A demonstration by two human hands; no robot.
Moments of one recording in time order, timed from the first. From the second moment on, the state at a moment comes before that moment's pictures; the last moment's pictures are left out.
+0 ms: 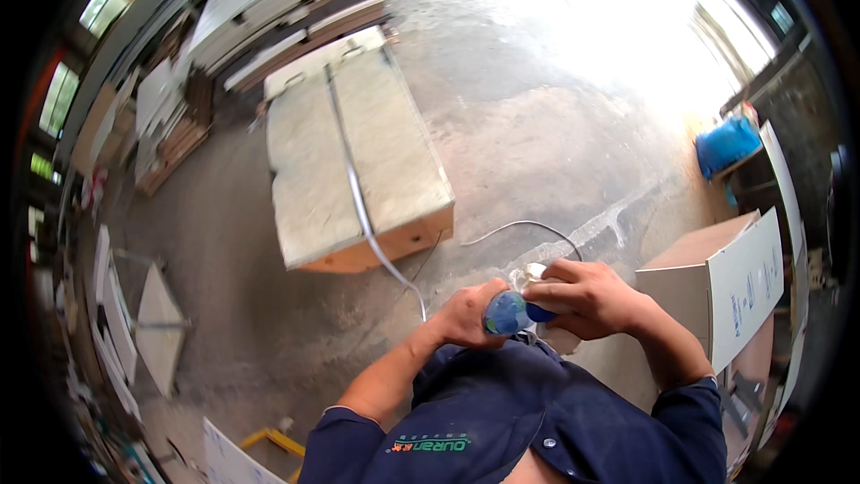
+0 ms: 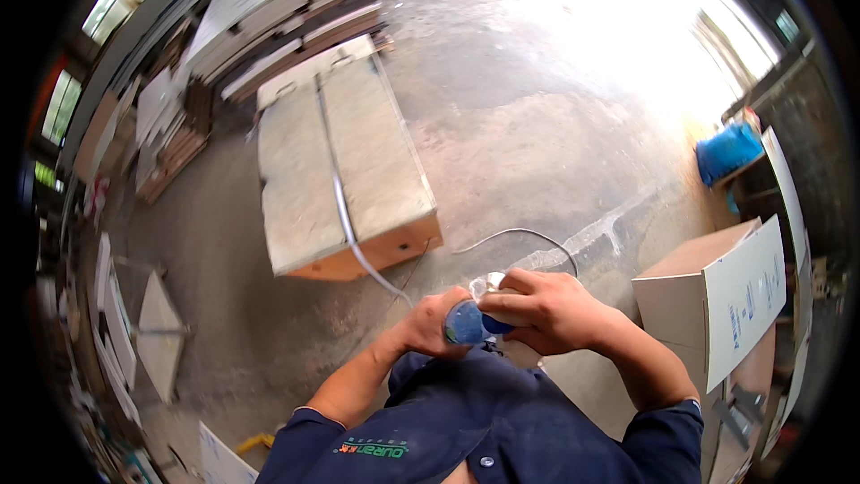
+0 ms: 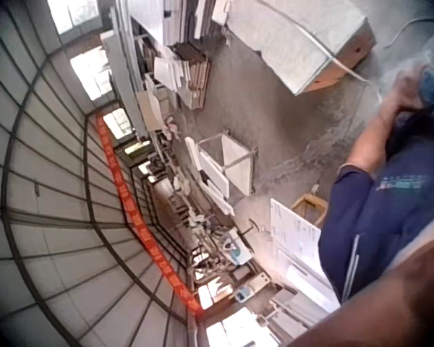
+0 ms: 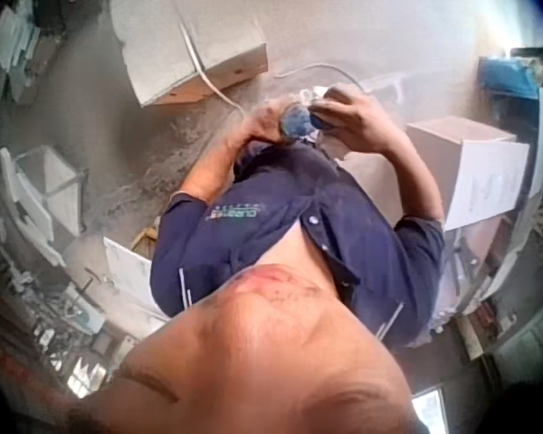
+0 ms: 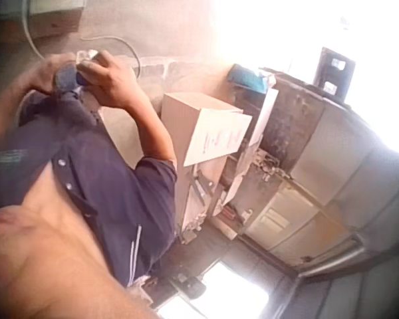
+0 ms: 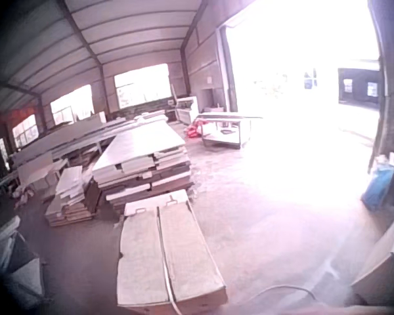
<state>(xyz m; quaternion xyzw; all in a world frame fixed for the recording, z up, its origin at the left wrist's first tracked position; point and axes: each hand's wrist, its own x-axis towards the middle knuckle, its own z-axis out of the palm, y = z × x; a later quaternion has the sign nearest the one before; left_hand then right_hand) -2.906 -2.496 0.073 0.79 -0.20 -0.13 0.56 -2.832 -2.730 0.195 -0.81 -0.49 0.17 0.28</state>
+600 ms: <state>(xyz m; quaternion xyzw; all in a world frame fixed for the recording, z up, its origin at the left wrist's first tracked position) -2.377 -2.539 0.089 0.77 -0.17 -0.15 0.59 -2.314 -2.777 0.189 -0.86 -0.37 0.13 0.31</state>
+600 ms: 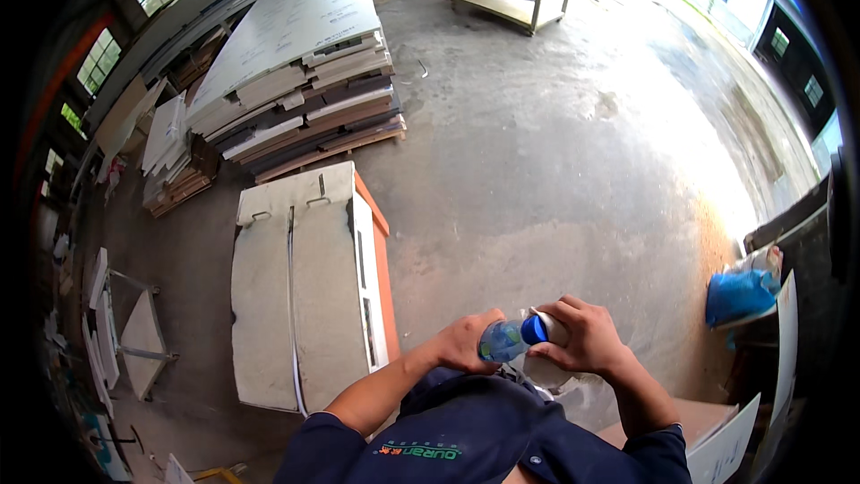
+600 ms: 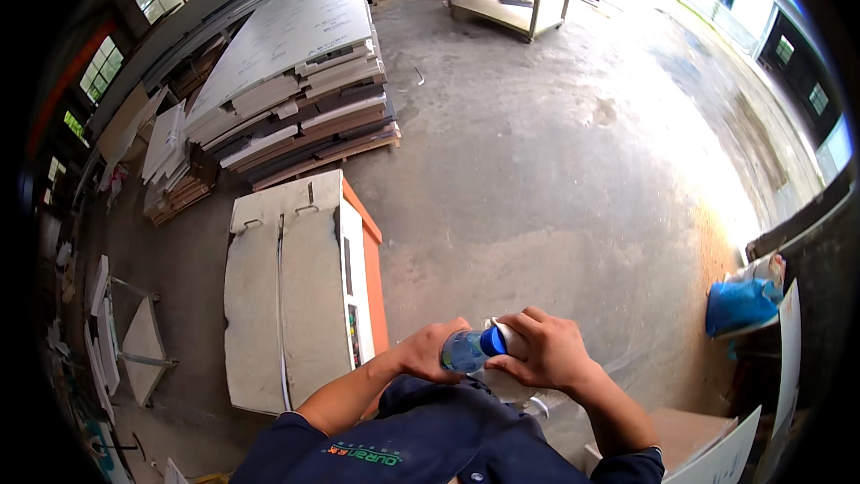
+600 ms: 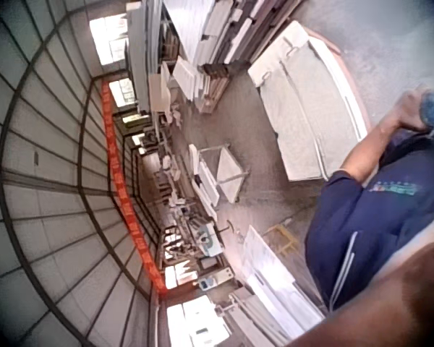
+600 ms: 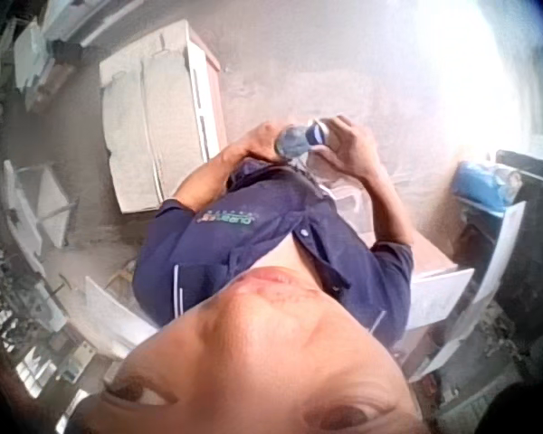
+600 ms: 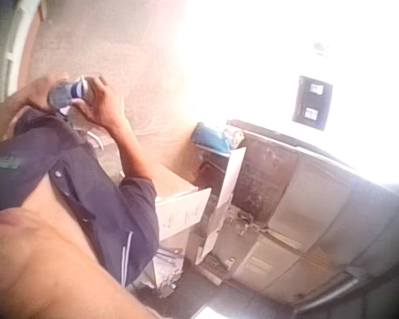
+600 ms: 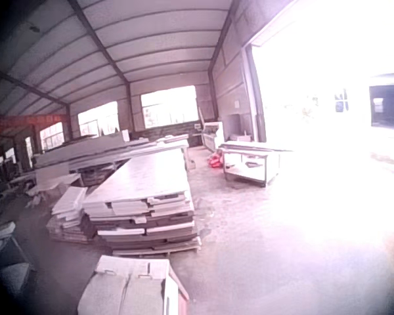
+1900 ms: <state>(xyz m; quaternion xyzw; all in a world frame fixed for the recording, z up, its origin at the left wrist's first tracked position) -1.279 -2.137 0.058 0.68 -0.04 0.13 0.72 -1.154 -2.292 0.105 -0.78 -0.57 -0.03 0.25</state>
